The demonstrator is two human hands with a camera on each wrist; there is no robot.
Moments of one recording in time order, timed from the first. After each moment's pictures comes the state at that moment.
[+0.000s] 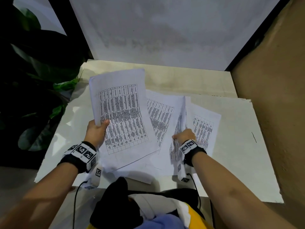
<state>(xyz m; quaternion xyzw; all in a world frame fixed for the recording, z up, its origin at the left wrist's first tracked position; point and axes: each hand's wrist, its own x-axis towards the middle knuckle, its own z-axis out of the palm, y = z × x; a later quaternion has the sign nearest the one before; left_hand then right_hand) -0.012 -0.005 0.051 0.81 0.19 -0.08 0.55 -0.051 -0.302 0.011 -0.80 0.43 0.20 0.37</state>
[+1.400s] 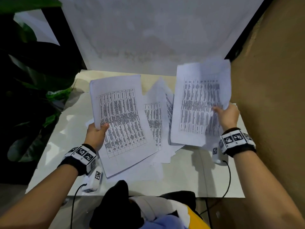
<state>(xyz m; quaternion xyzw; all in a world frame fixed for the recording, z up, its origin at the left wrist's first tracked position) -0.009 -0.017 0.056 0.82 0.15 -0.08 0.55 -0.058 -0.420 0.126 -0.84 0.36 -0.17 0.36</state>
